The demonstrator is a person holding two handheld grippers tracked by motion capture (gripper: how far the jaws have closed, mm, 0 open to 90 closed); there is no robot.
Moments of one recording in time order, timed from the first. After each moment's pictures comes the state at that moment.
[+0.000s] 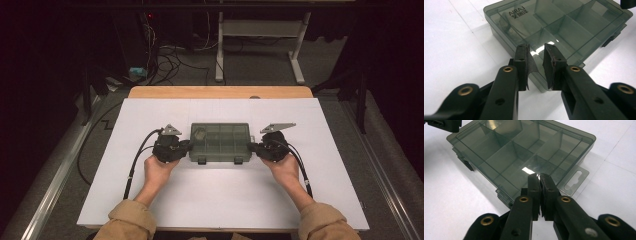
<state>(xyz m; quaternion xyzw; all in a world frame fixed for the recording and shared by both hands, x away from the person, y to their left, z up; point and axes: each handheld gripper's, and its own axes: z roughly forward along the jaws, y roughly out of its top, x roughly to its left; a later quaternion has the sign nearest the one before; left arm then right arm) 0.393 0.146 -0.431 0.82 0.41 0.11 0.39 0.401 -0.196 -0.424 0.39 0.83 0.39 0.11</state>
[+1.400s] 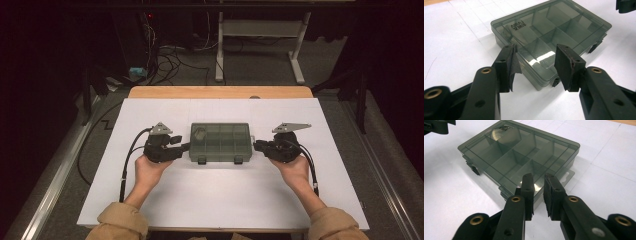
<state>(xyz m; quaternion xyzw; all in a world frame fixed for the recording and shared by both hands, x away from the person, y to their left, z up) 0.377 0.164 -0.410 0.80 0.40 0.11 0.43 0.387 -0.220 -0.409 0.39 0.81 0.42 0.12</state>
